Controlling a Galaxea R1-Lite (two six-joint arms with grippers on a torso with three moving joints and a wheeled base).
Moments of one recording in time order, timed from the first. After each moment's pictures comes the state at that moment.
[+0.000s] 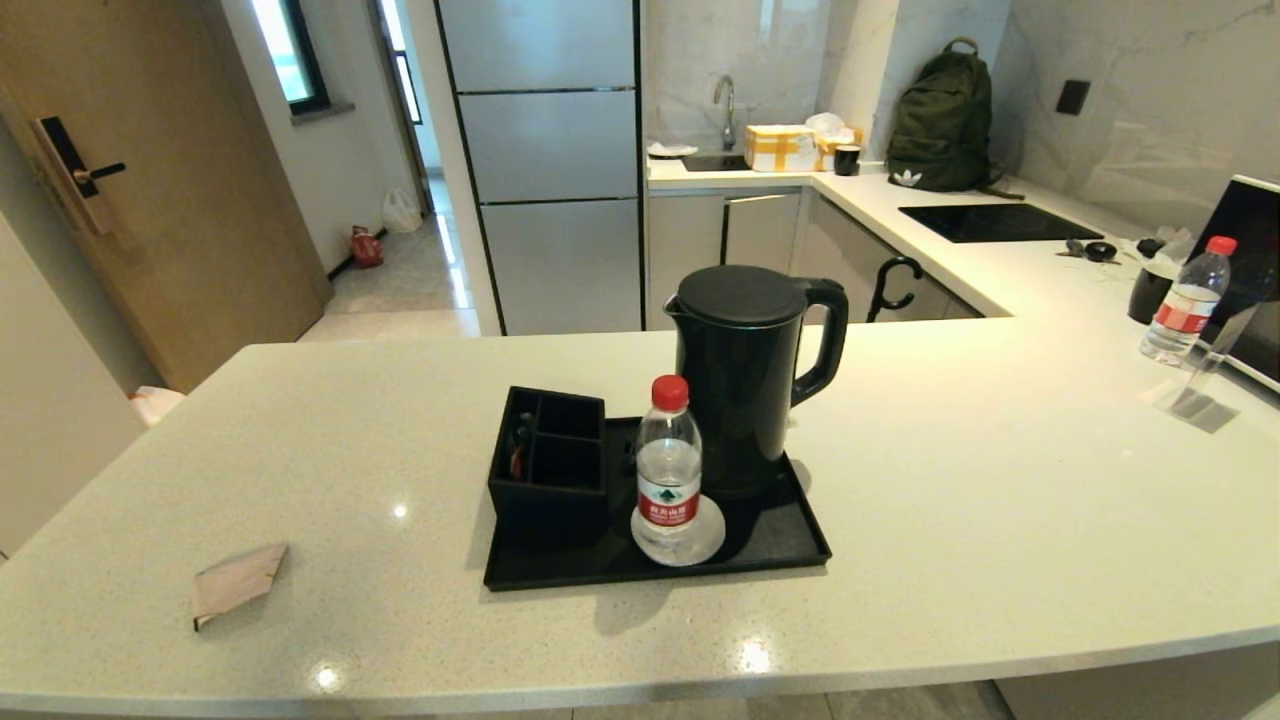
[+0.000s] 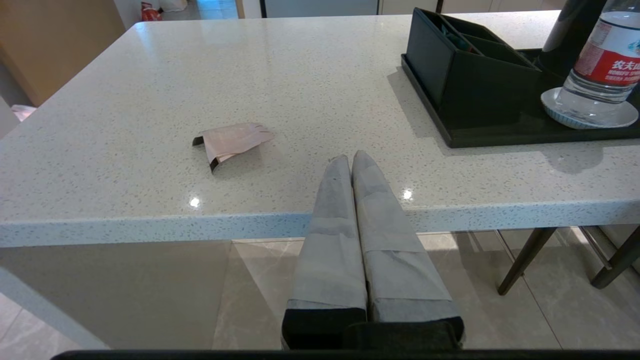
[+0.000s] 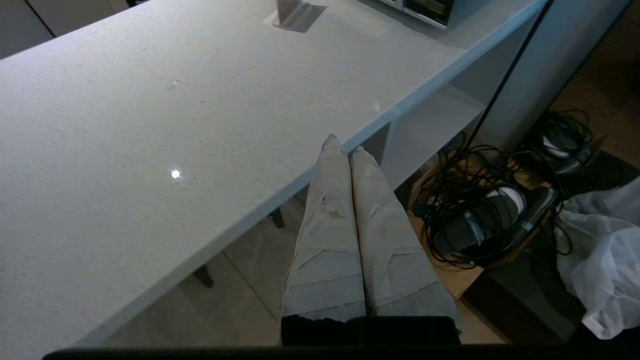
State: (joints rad) left arm 0.00 0.00 0.00 0.00 0.00 0.01; right arm 0.05 0.53 -0.79 0.55 -0.71 0.20
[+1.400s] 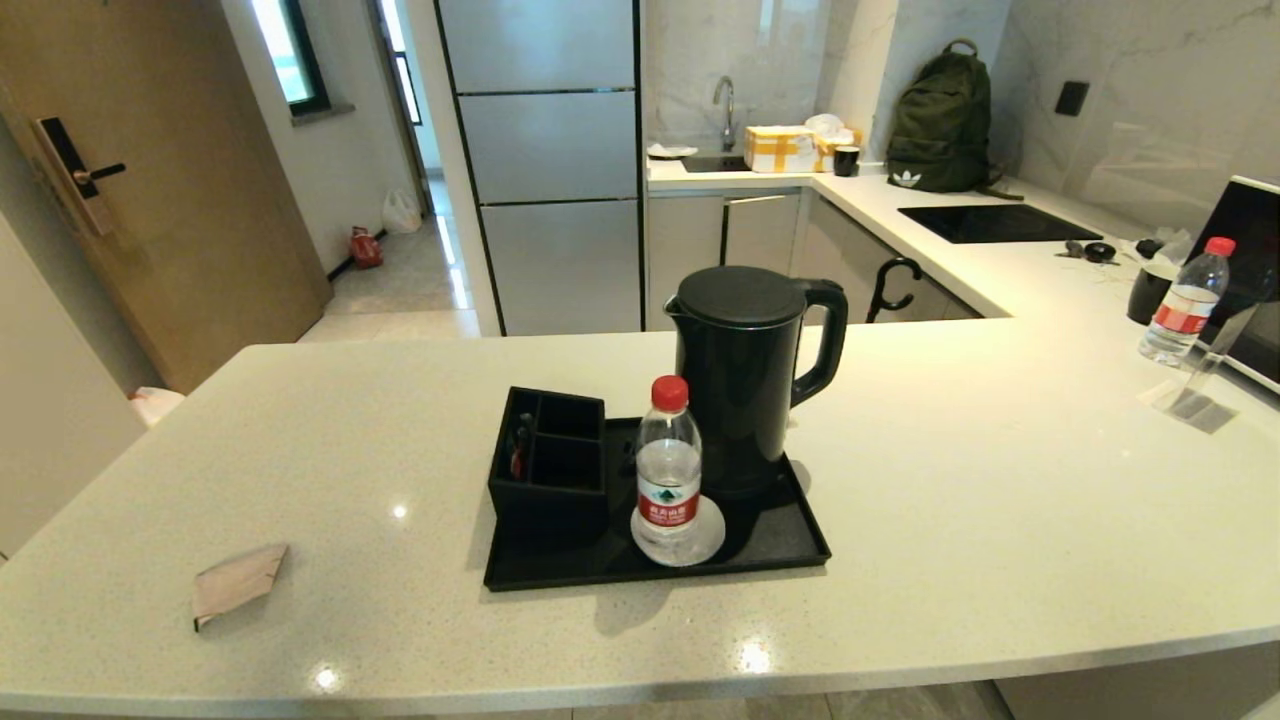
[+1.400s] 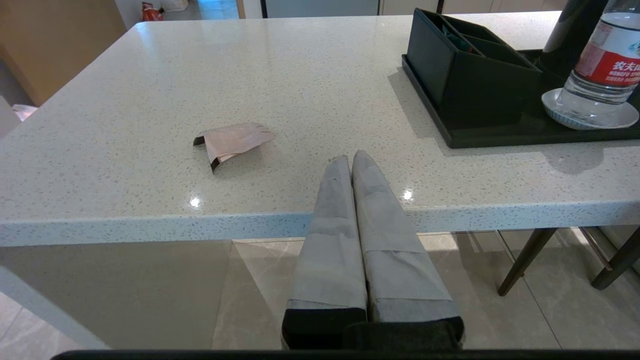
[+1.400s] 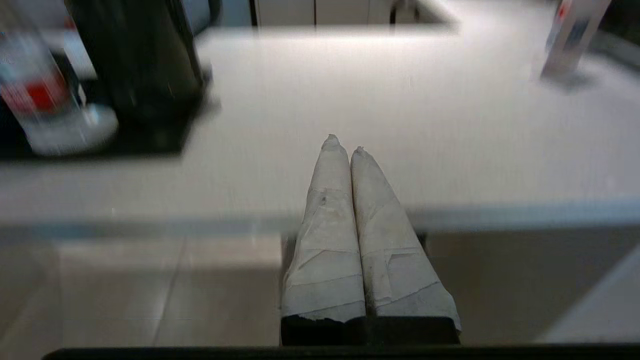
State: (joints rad) left arm 0.00 0.00 0.00 0.00 0.00 0.01; right arm 0.00 0.00 -0.01 -0.03 0.00 -0.05
